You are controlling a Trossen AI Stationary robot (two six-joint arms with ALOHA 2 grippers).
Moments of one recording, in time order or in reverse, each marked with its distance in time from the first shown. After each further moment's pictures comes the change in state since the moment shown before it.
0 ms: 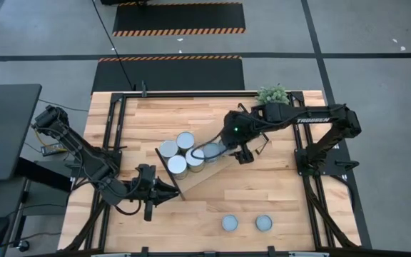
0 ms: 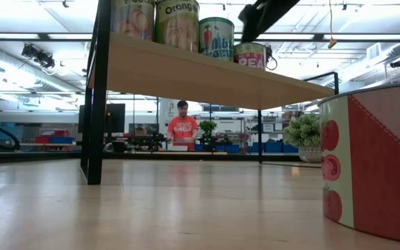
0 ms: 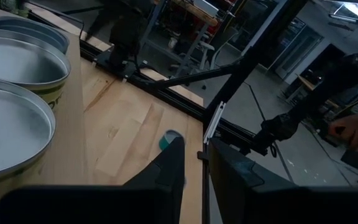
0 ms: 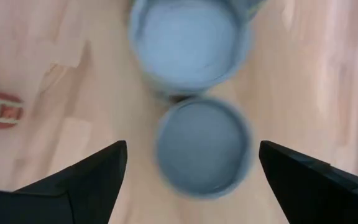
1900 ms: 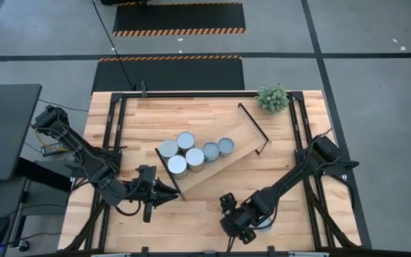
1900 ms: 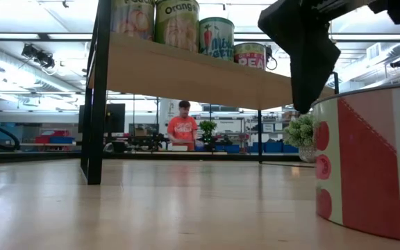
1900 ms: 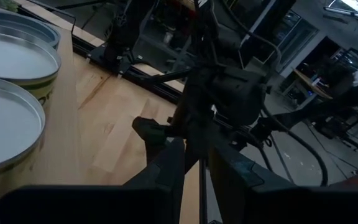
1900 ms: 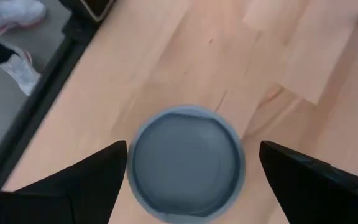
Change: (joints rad) left arm -0.001 0.000 0.000 -0.004 0.028 0.010; right arm 0.615 0.386 -0.171 0.478 0.116 0.350
